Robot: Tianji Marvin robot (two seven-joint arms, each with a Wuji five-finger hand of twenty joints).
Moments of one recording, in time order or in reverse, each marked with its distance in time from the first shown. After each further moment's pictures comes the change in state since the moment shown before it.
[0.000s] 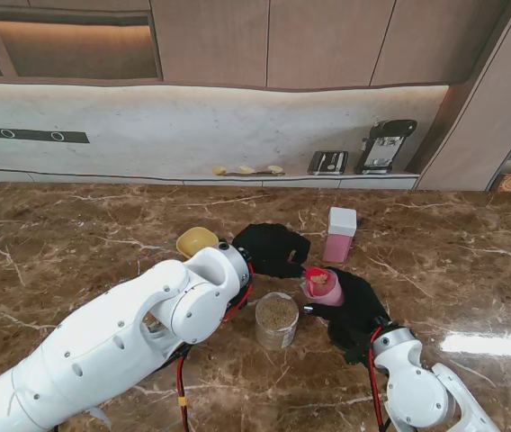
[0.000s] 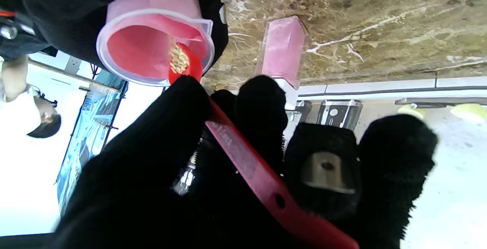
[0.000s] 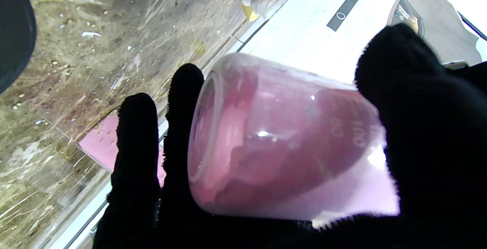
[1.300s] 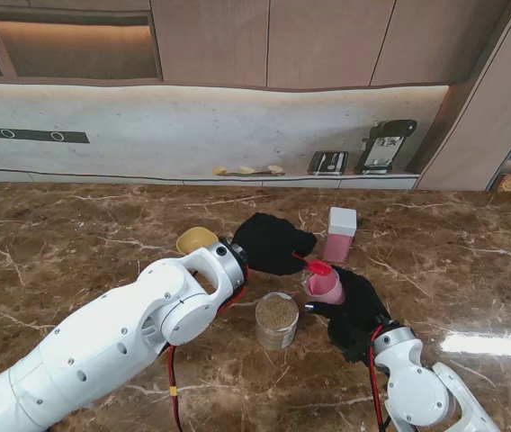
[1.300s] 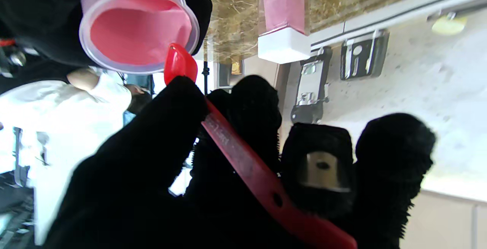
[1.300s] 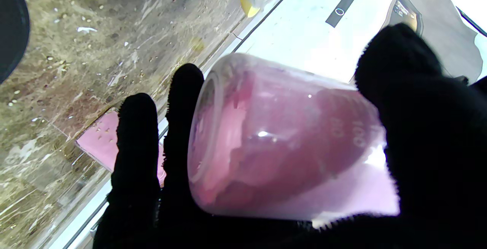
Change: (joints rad) left arm 0.013 0.013 -0.016 0.049 0.203 -0.222 0.193; right arm 0.003 -0.002 0.004 0.002 0.009 -0.005 -0.001; left_hand -0.034 -0.001 0.028 -0.012 0.000 -0.040 0.000 0.001 0.000 -0.048 0.000 0.000 0.000 -0.034 0.000 0.000 0.014 -0.025 0.000 -0.010; right_hand 0.000 0.000 0.000 0.000 0.000 0.000 0.000 0.000 0.000 0.000 0.000 0.000 0.000 0.000 0.000 0.000 0.000 0.000 0.000 0.000
